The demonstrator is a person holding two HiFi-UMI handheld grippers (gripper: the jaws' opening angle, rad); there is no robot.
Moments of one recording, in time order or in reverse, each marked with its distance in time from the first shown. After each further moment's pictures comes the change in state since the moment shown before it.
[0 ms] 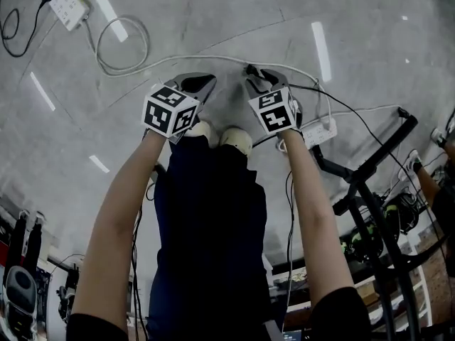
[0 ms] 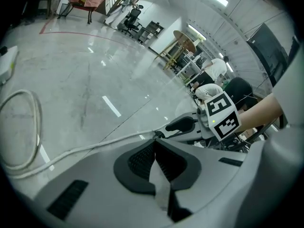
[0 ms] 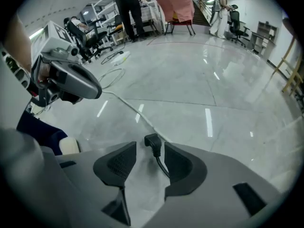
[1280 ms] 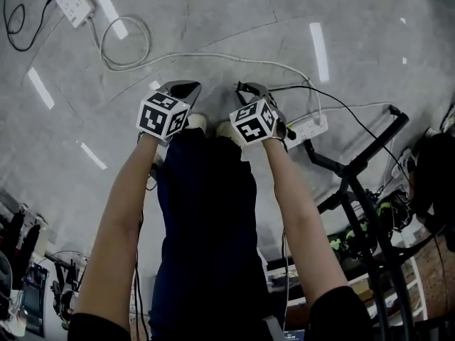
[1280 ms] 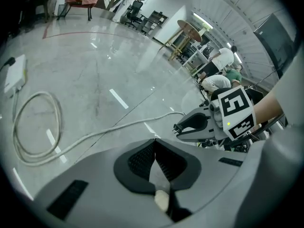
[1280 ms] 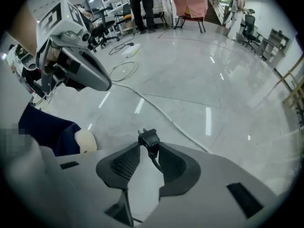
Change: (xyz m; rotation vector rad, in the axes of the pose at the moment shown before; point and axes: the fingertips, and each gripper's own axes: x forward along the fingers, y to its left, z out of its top) left arm -0.032 -0.003 -0.024 -0.012 0.119 0.085; right arm -0.023 0.047 -0.011 -0.079 0.097 -0.003
